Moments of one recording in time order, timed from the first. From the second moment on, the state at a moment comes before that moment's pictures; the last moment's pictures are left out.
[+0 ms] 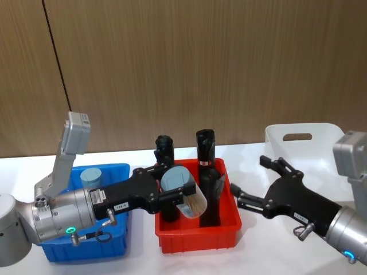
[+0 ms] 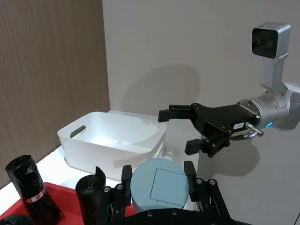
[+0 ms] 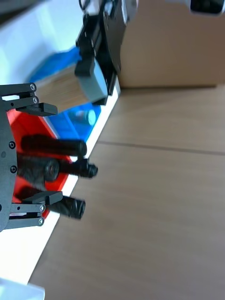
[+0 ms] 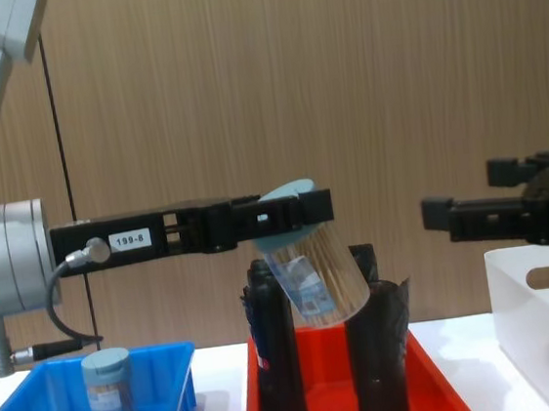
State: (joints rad) left arm -0.45 0.42 0.34 -1.36 -0.57 0.18 -1.00; right arm 0.05 0.41 -0.21 -1.80 0.30 0.12 0.44
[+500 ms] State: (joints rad) left arm -0.45 0.42 0.34 -1.36 -0.57 0.18 -1.00; right arm 0.16 0.42 -0.23 -1.77 0.30 0.27 0.72
